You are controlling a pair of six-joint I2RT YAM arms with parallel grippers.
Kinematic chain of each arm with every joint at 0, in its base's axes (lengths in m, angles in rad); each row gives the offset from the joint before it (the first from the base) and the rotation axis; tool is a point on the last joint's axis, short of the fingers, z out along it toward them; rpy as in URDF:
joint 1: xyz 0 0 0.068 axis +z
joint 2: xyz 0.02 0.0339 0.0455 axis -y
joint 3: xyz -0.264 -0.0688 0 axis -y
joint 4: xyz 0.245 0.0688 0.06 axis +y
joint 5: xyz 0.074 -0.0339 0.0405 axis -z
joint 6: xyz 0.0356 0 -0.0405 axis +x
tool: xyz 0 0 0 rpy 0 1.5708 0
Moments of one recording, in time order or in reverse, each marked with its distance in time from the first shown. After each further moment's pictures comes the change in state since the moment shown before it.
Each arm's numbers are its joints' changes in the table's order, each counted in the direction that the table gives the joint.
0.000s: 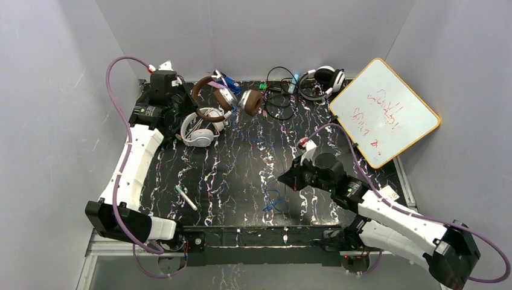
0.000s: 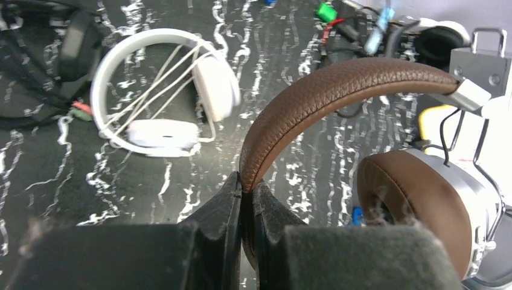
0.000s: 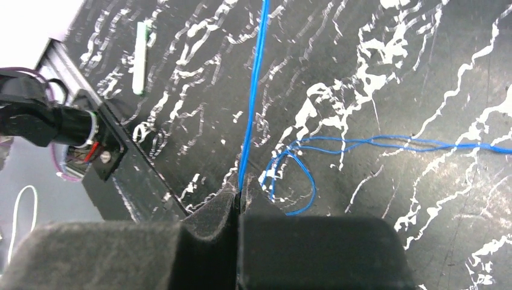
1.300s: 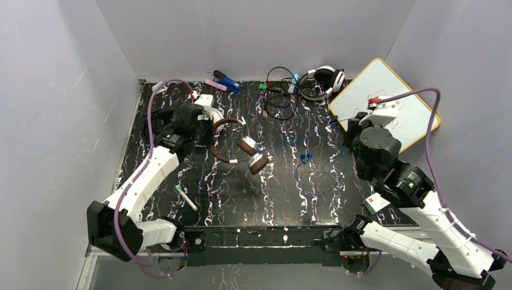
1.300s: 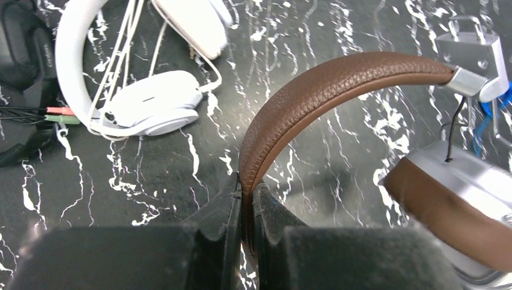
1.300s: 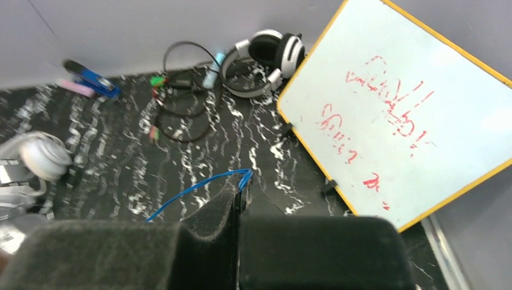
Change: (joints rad) left arm -0.201 0.092 -0.432 -0.232 -0.092 0.378; right arm -0.002 0.093 0.731 0.593 1.028 -0.218
